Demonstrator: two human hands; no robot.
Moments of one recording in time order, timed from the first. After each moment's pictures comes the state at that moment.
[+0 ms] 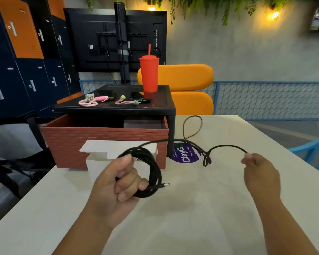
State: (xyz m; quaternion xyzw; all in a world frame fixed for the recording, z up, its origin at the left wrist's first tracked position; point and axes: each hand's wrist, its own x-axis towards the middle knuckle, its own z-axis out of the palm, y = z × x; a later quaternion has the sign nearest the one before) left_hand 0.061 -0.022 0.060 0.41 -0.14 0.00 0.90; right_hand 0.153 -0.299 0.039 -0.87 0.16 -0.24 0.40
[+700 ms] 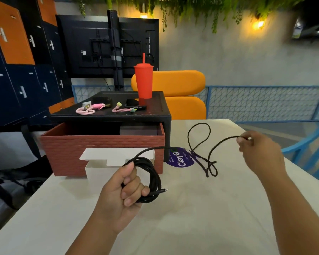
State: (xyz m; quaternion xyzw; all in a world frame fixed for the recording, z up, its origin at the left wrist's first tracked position) left_hand 0.065 -0.029 0.053 0.40 -0.08 0.01 0.91; right_hand 0.153 -0.304 0.102 -0.91 0.10 -0.26 0.32
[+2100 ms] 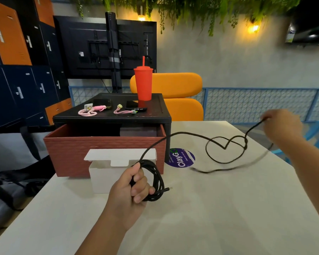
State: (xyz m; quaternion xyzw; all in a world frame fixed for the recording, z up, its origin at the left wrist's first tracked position) left_hand 0.070 -0.037 0.055 0.41 -0.01 -0.01 0.91; right_hand 0.201 -0.368 0.153 -0.93 0.13 -0.32 0.12
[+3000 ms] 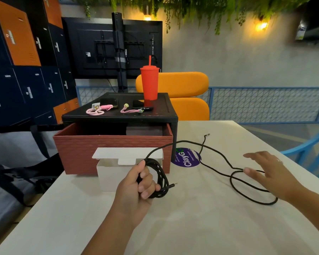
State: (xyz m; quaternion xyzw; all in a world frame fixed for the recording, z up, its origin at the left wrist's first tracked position) left_hand 0.071 -0.036 0.055 0.40 0.02 0.02 0.92; right_hand 0.159 -0.370 0.046 -0.96 -0.10 -0.17 0.19
